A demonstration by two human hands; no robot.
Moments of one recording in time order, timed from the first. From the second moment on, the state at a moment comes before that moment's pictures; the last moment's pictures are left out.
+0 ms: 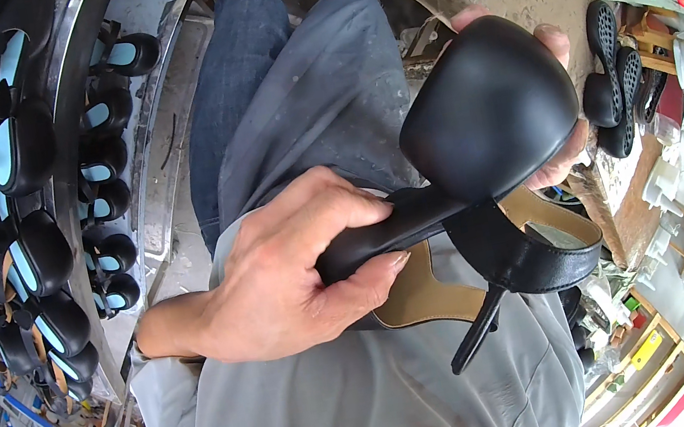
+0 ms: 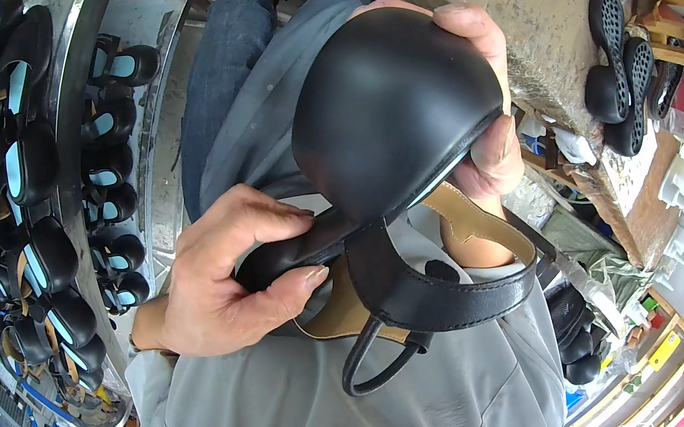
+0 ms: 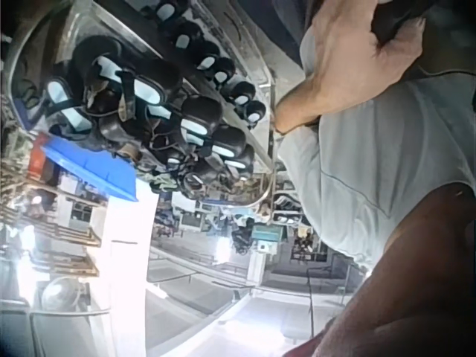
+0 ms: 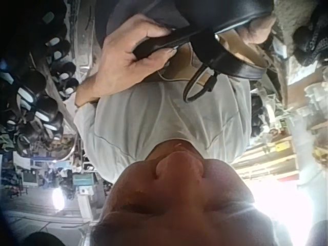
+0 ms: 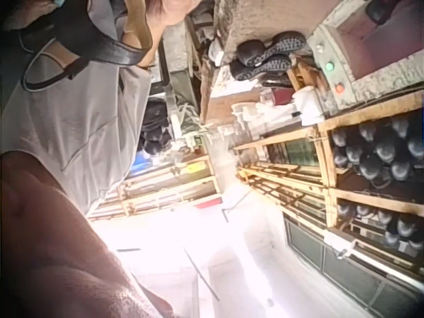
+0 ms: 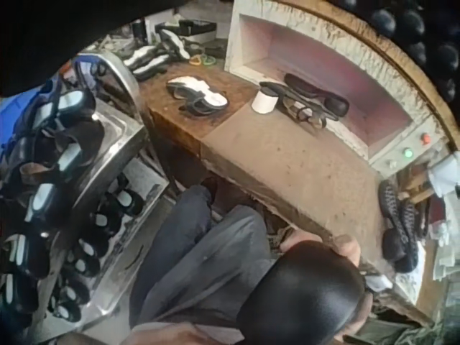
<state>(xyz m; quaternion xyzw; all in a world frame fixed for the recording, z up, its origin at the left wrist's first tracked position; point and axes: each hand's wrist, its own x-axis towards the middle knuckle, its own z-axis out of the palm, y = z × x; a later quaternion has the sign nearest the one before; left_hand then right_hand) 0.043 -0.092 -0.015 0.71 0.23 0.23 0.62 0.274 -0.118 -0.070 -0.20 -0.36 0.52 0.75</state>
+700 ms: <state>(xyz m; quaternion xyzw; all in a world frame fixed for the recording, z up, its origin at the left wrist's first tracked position) 0.073 -0.084 0.007 0.84 0.17 0.32 0.39 0.265 -0.127 -0.031 -0.43 -0.45 0.41 0.67</state>
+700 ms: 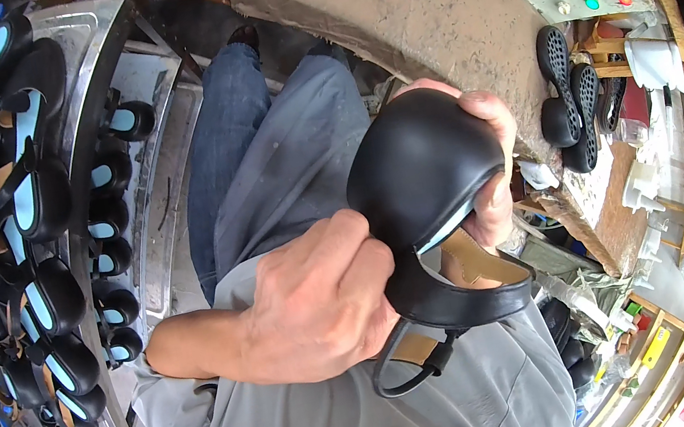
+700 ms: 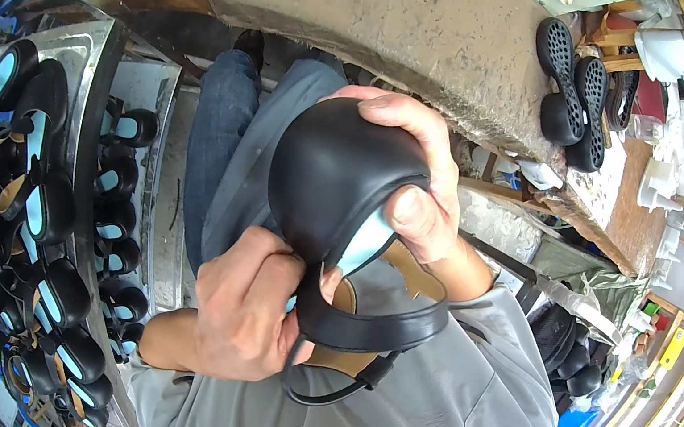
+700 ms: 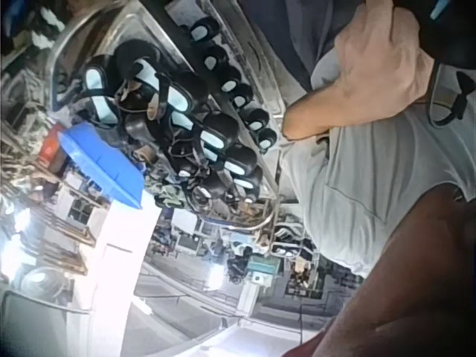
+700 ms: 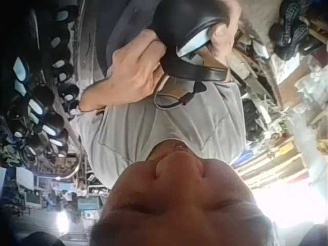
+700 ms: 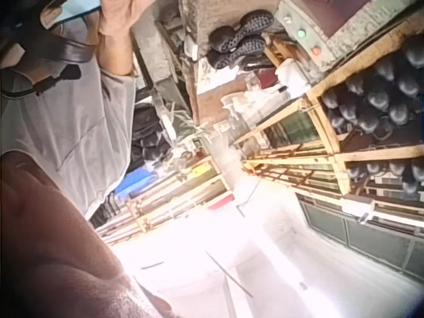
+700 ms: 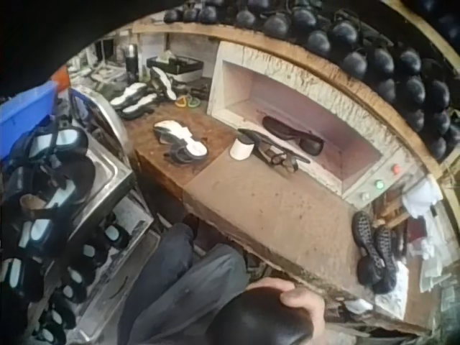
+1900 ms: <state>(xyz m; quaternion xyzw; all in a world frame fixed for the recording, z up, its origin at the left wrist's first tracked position) 0.046 -0.062 -0.037 0.35 0.28 0.15 0.88 0.222 -0.125 -0.050 -0.25 -0.22 0.78 0.53</state>
